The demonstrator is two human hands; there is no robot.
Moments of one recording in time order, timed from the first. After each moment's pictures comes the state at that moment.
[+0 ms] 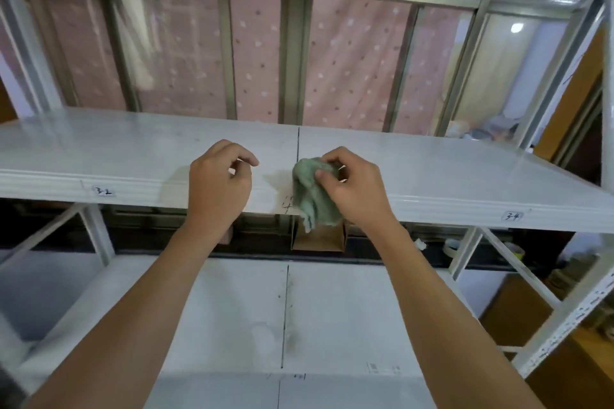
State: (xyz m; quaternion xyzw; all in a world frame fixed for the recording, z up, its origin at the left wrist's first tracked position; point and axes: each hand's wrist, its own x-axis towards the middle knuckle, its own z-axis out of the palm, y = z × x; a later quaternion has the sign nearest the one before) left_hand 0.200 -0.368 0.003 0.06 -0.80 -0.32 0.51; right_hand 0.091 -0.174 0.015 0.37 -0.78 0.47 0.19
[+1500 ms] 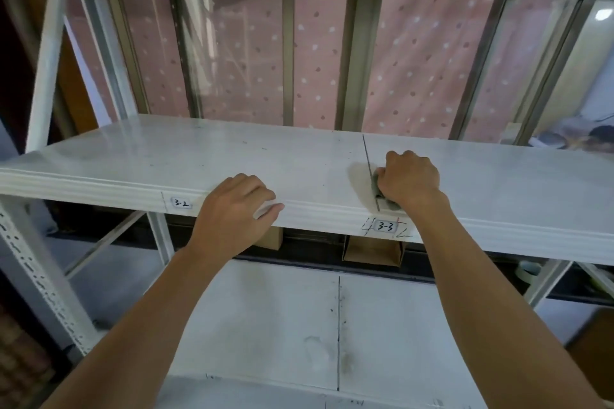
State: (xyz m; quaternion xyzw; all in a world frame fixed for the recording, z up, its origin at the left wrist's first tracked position) left_hand 0.221 -0.496 -0.041 -0.06 -0.85 0.02 0.53; right_hand 0.025 -0.269 0.031 0.22 -0.96 0.02 0.19
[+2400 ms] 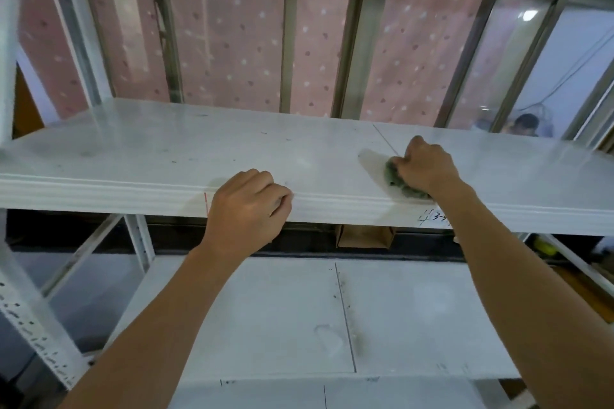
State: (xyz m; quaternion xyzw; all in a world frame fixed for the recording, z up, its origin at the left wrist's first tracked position) left_hand 0.240 -0.576 -0.049 -0.12 -0.79 -0.04 0.59; right_hand 0.049 -0.320 0.028 0.12 -0.97 0.13 0.14
